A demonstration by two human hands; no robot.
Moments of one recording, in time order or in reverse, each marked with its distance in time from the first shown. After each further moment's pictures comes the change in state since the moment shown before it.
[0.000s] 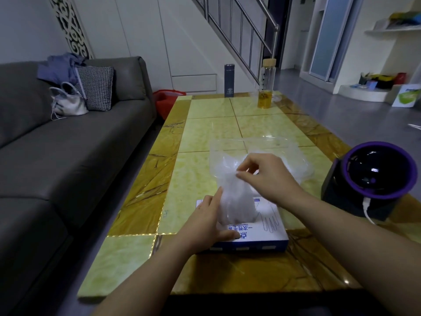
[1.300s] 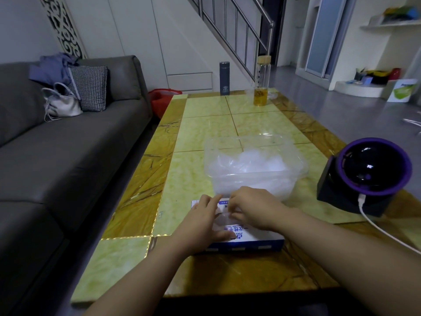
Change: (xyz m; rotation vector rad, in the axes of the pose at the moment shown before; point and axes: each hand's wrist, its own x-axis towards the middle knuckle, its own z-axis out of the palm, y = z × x) left_hand 0.001 -0.002 0.001 0.120 -0.026 0.071; right_hand -0.017 0.030 0.029 -0.631 -0.539 -0.210
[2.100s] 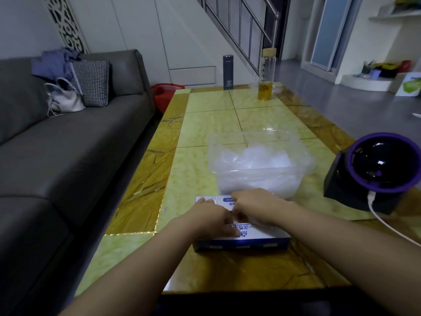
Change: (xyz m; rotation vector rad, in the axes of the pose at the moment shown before) left_hand 0.016 0.020 -0.019 0.431 -0.347 0.014; right_hand 0.019 0.011 0.018 -0.107 -0.163 -0.073
